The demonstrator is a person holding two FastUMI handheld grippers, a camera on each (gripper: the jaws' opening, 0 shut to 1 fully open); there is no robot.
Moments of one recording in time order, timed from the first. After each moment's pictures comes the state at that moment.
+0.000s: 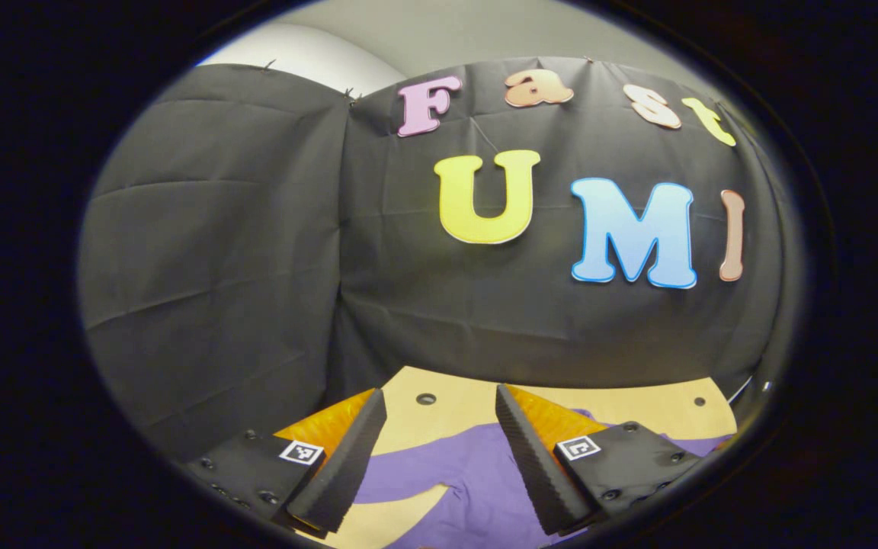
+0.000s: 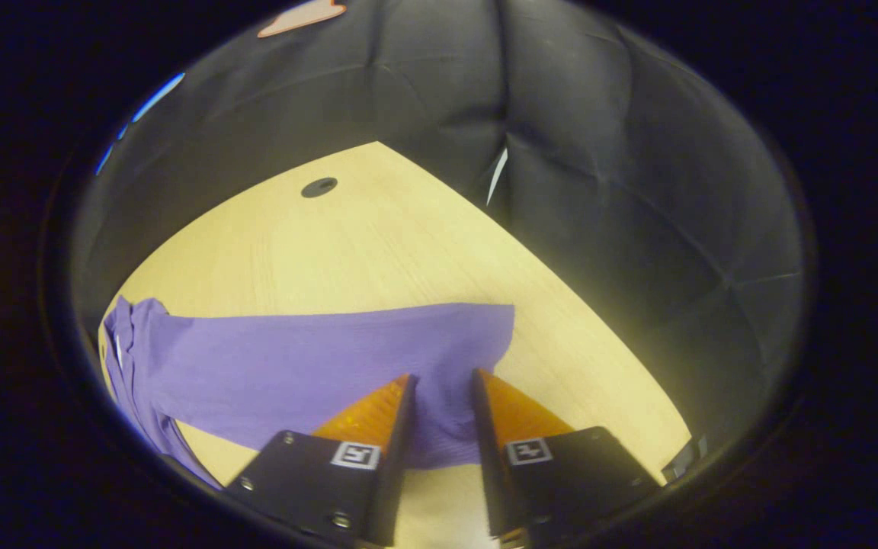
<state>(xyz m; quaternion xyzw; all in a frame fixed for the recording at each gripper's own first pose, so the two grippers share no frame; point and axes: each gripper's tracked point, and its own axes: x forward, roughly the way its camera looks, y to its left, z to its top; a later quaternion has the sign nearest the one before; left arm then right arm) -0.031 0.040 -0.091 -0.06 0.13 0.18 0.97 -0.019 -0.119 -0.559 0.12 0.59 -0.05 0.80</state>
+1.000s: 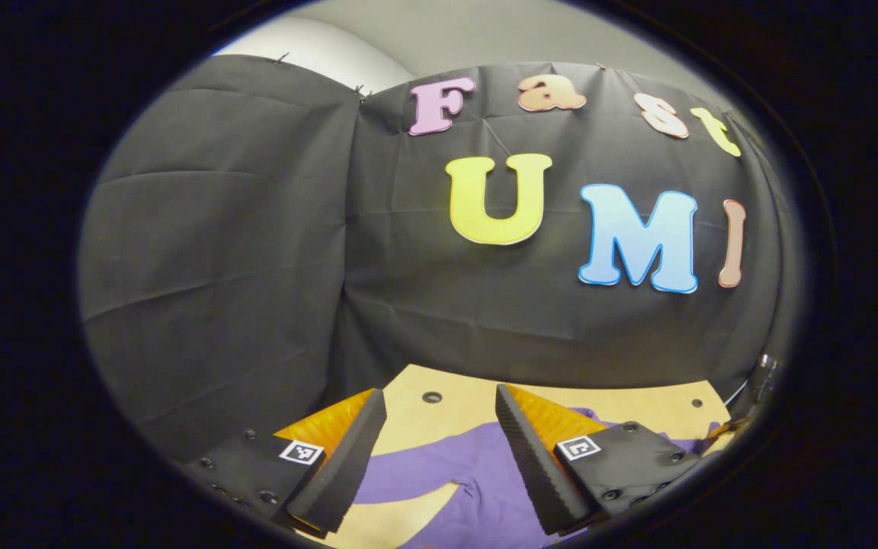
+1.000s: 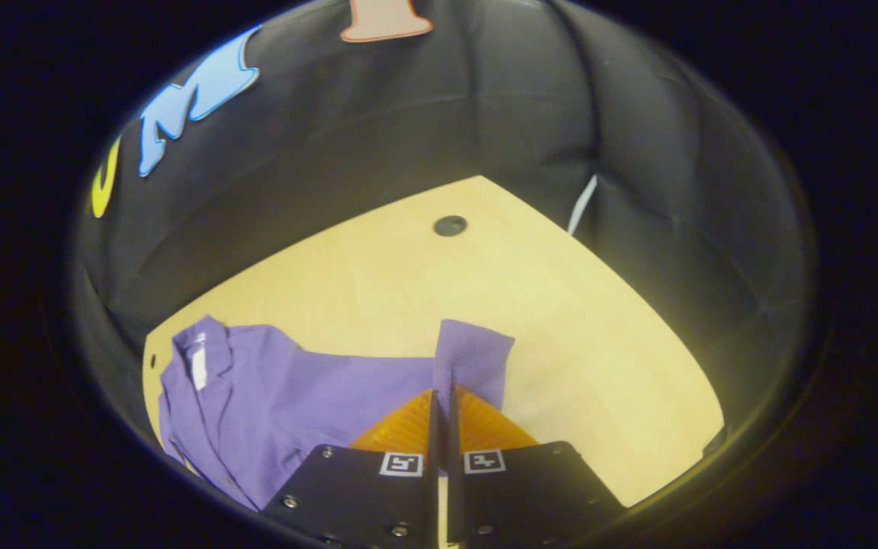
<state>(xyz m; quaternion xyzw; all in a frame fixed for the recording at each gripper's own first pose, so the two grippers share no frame) -0.060 0.080 -0.097 -0.08 0.13 0.18 0.97 0.031 0.027 -0.450 0.18 0.54 0.06 0.82</state>
